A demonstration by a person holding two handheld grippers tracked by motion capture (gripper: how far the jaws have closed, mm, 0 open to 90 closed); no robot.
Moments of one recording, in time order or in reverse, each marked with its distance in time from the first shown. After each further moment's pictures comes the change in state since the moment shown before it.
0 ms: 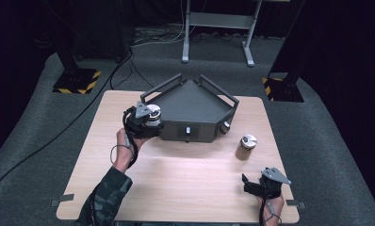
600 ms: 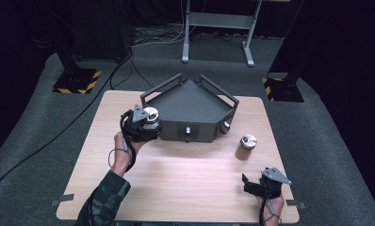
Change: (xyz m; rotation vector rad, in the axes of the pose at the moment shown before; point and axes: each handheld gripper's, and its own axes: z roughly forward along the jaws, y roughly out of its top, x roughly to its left) left arm -0.003 -0.010 -0.008 -0.015 0.008 -0.004; right arm 0.000 0.000 0.000 -0.002 0.000 0.002
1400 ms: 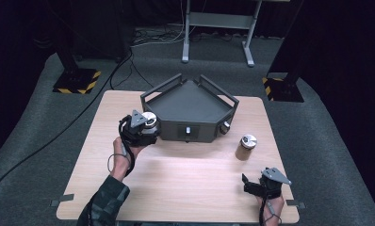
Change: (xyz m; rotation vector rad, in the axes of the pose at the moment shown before) left arm -0.002 -0.018 0.000 0.006 0.006 -0.023; right arm 0.000 0.000 0.000 -0.001 0.000 0.000
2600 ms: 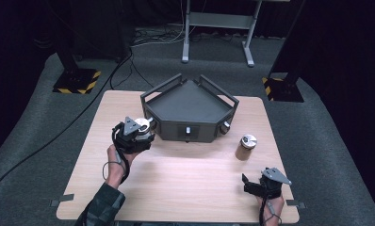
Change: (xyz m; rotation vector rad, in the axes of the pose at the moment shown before) left arm -0.002 -0.026 -0.012 -0.003 0.036 -0.039; right arm 0.000 0.000 0.000 -0.001 0.002 0.002
